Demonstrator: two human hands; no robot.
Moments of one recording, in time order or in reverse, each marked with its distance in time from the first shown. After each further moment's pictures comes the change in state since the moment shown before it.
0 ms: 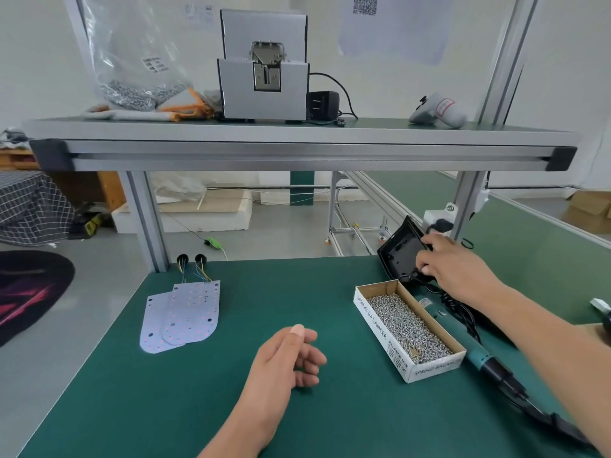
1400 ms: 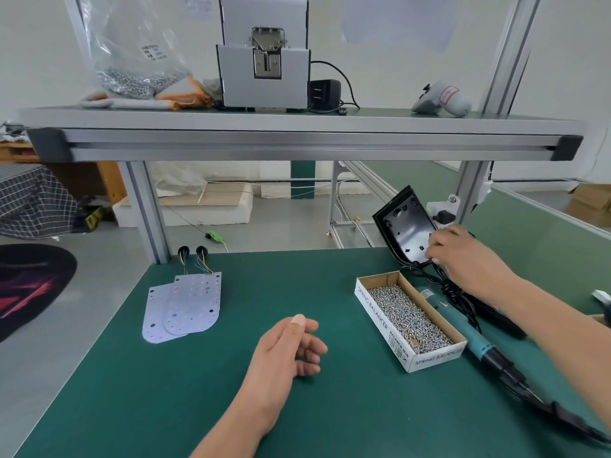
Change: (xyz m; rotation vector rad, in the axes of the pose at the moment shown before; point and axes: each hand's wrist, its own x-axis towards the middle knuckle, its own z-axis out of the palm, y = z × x) left_hand 0.000 -0.001 -0.001 0.019 0.023 -0.020; right_hand -0.014 0.008 -0.010 -0.099 0.078 -0.132
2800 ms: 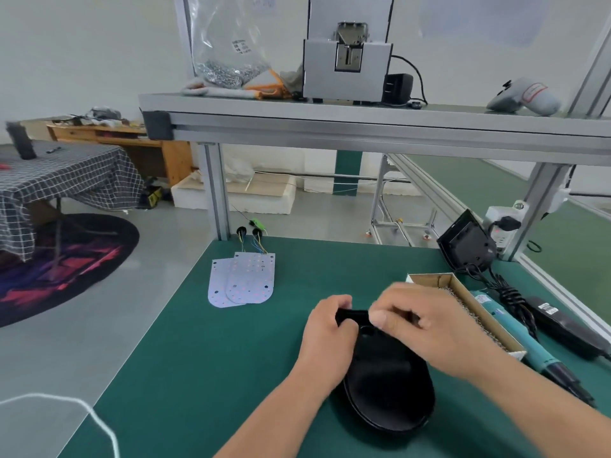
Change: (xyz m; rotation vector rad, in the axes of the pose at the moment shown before) left_hand -0.002 0.007 0.005 0.495 0.199 0.055; right_hand -0.035 -0.224 -0.095 1.025 0.009 -0.163
